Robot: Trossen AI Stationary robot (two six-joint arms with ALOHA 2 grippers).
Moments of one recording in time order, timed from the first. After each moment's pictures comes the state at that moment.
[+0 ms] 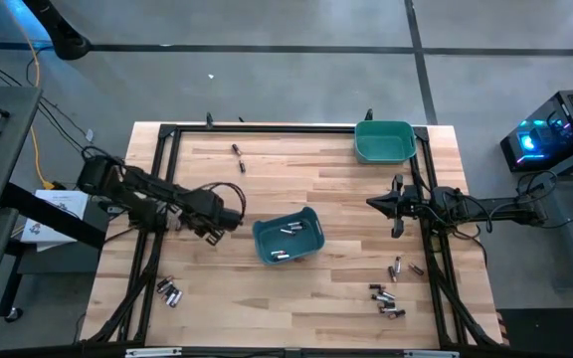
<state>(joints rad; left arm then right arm) -0.10 1.56 0.78 -1.17 -0.06 -1.05 0.05 0.07 0.01 0.05 0.18 0.13</state>
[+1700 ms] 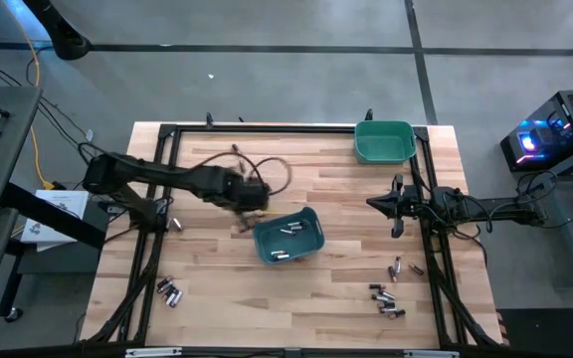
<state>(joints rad) -0.05 1.61 1.32 -1.08 -0.31 -0.39 0.05 0.07 0.01 0.05 0.18 0.13</state>
